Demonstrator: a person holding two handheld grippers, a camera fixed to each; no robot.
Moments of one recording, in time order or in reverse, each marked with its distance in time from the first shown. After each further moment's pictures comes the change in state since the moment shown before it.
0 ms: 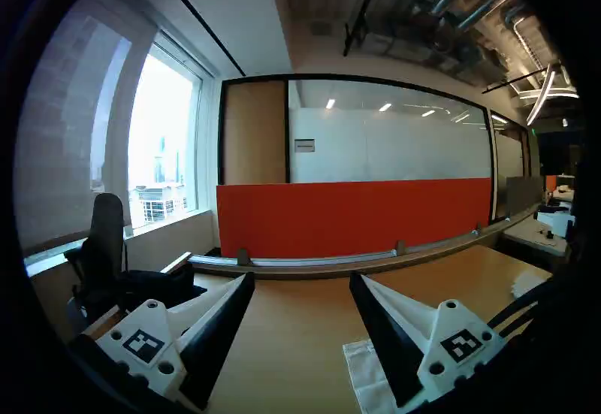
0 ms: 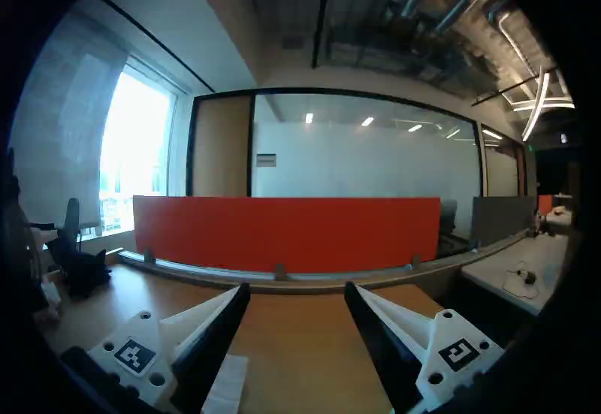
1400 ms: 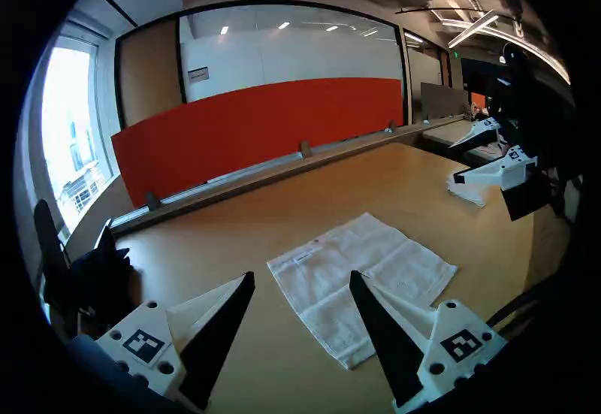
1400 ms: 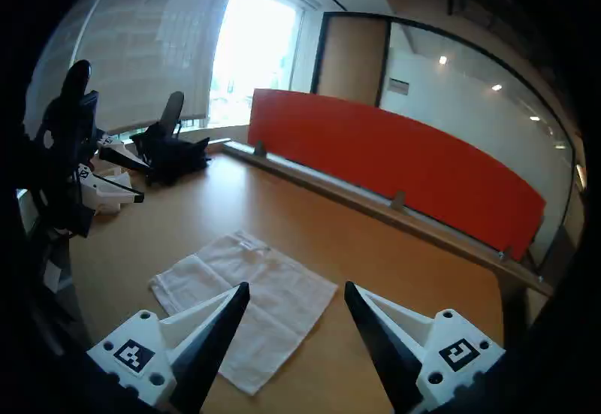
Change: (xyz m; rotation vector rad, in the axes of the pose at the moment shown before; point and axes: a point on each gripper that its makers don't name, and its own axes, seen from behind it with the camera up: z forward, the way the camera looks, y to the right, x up) left arm -0.130 0.103 -0.021 -0.428 -0.369 0.201; right arm -0.146 -0.116 -0.028 0.518 -0.386 -0.263
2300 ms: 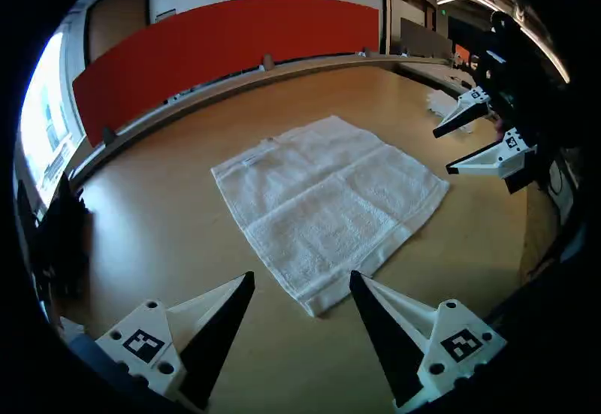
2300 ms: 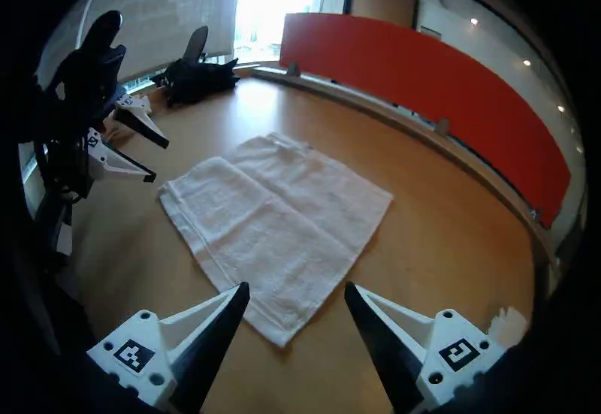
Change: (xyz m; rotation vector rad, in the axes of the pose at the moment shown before) left arm -0.138 0.056 0.034 -0.141 -0.309 0.015; right arm -0.143 -0.055 0.020 0.130 -0.281 -0.024
